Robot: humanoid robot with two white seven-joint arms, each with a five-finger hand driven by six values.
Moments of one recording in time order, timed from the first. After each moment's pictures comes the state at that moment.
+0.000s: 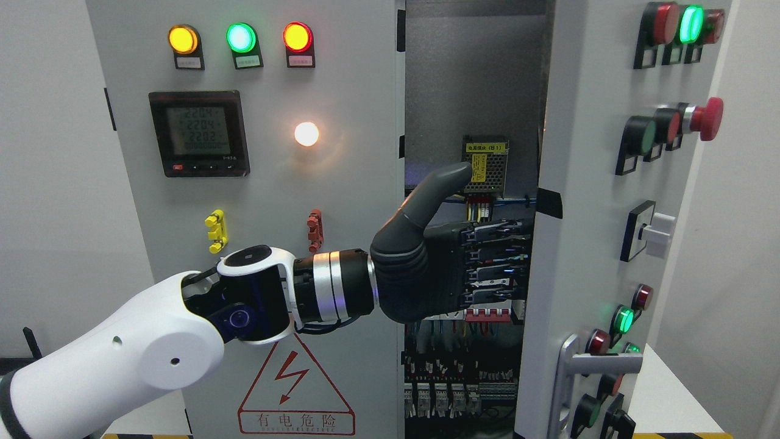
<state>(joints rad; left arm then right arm) -1.51 0.49 -1.16 -1.57 1.65 0.23 -0.37 0.13 0.12 0.16 -0.09 -0.05 -0.05 0.05</state>
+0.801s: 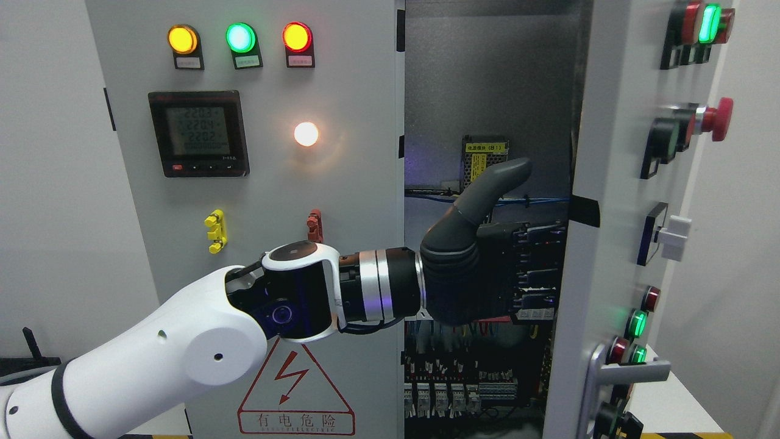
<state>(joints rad) -1.52 0.39 -1.14 -1.56 1.65 0.27 -0.30 0.13 0.12 0.16 -0.09 -0.05 -0.05 0.05</state>
